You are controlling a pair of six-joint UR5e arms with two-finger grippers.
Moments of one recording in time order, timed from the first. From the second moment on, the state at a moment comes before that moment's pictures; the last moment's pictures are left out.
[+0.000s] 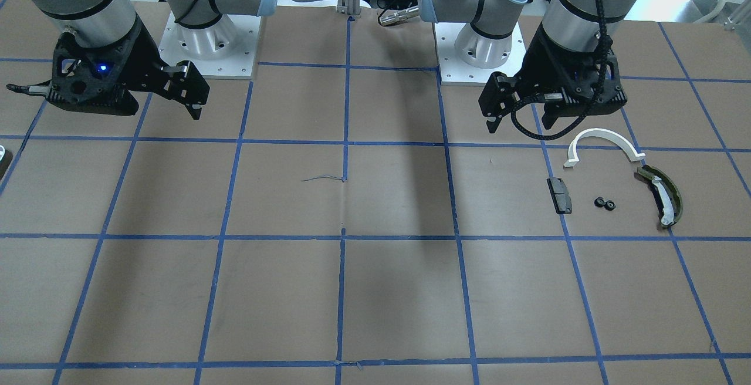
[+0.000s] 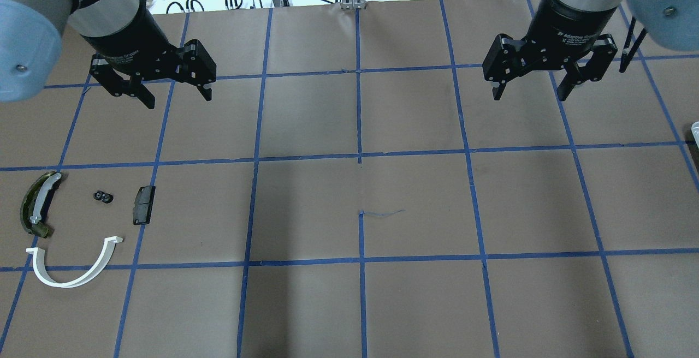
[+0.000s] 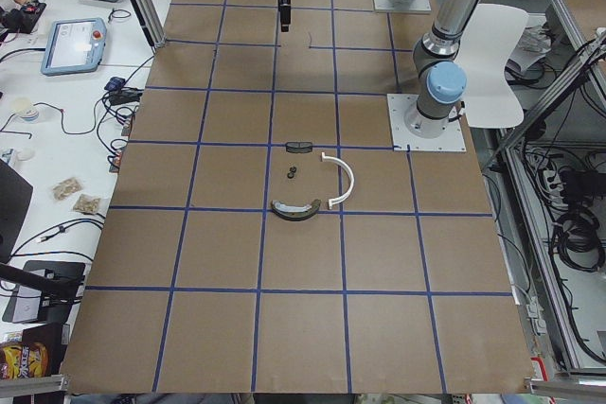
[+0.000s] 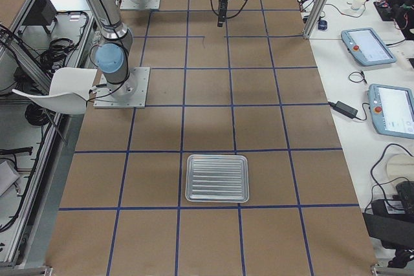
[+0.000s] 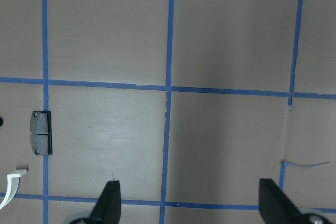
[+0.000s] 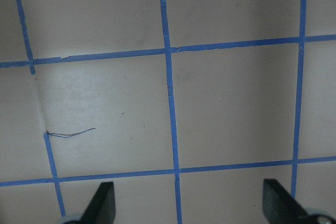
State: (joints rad) left arm -1.53 -1.57 -1.60 -1.53 1.57 -0.07; right arm 1.54 -1.54 1.54 -1.49 -1.57 0.04
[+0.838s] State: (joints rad) left arm -1.52 -1.58 -1.61 -1.52 1.56 -0.07; right arm 1.54 -1.54 1.54 -1.49 -1.57 0.04
